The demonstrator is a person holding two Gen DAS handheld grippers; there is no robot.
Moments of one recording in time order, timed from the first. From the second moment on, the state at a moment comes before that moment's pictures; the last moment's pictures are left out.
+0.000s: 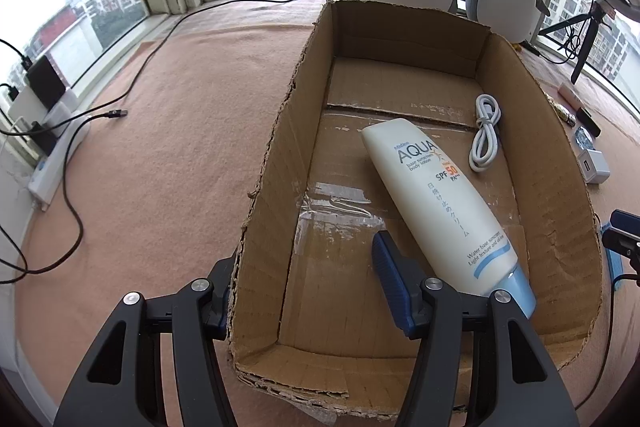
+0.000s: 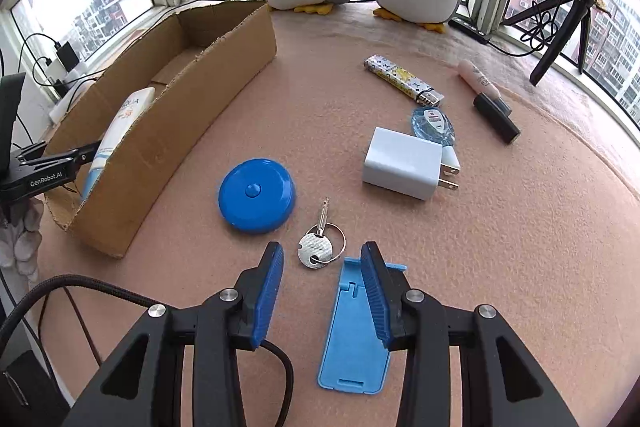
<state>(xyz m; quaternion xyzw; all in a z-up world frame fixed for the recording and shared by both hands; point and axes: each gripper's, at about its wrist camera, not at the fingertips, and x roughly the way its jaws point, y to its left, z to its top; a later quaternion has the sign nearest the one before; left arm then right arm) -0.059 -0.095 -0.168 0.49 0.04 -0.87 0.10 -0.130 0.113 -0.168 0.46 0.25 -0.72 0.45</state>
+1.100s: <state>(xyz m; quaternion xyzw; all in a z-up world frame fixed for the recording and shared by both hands) -0.058 -0.095 -0.168 0.48 0.05 -0.87 0.10 -0.128 0.096 -0.177 0.47 0.29 -0.69 0.46</state>
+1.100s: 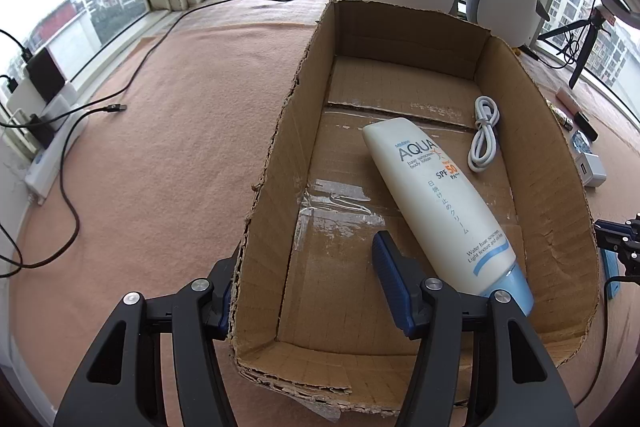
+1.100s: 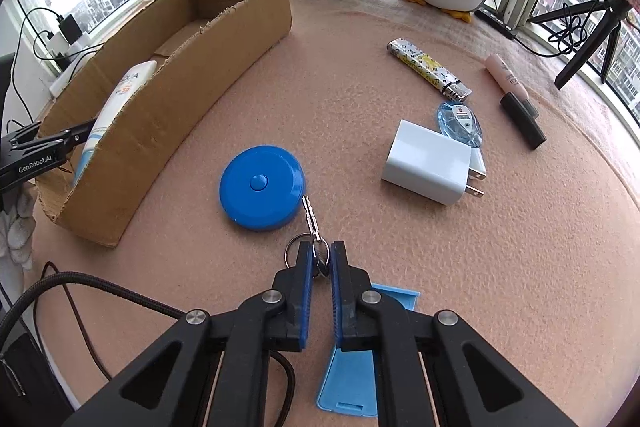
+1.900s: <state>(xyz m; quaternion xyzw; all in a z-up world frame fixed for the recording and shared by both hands) -0.059 -0.093 -0.168 0.48 0.06 -0.87 0.10 -0.133 0.095 -0.140 0.46 0.22 -0.71 0.48</state>
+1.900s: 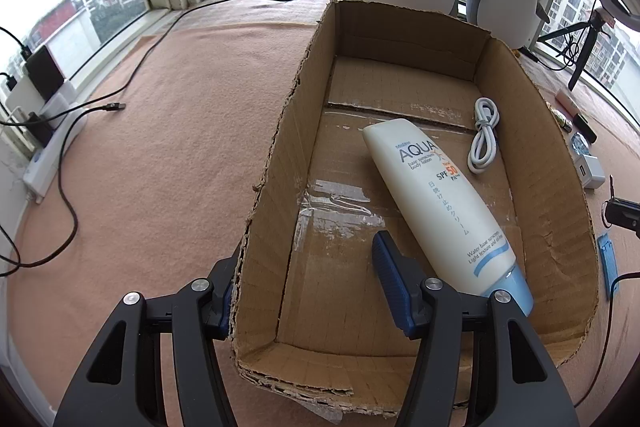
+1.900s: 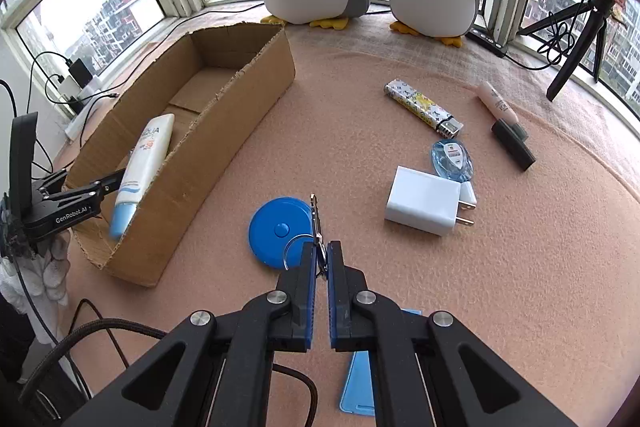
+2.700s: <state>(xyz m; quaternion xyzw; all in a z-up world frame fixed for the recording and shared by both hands) -0.060 -0.093 -0.168 0.48 0.05 -0.87 0.10 -0.084 -0.005 -0.095 0.42 0.17 -0.70 0.55</state>
